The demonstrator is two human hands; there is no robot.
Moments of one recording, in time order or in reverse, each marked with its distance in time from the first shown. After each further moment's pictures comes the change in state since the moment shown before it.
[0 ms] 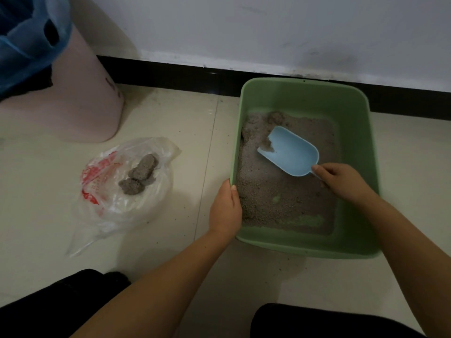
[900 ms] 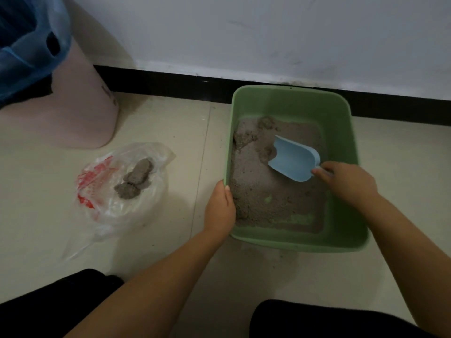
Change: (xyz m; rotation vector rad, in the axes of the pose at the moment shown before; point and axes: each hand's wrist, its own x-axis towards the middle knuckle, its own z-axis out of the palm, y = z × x) left_hand 0.002 -0.001 0.001 0.034 -0.010 -0.011; right_hand -0.021 -0.009 -0.021 -0.499 0.174 0.097
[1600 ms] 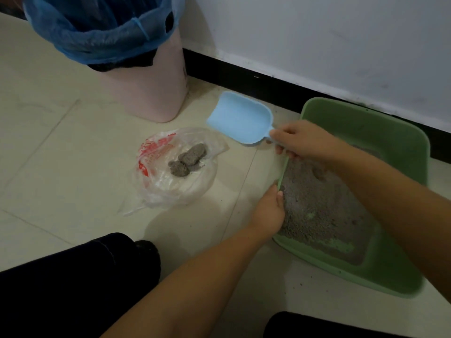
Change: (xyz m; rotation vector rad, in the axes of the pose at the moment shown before) left_hand -0.003 0.017 -0.019 -0.197 -0.171 -0.165; right_hand 0.000 -0.226 -0.057 0.419 -0.375 -0.551
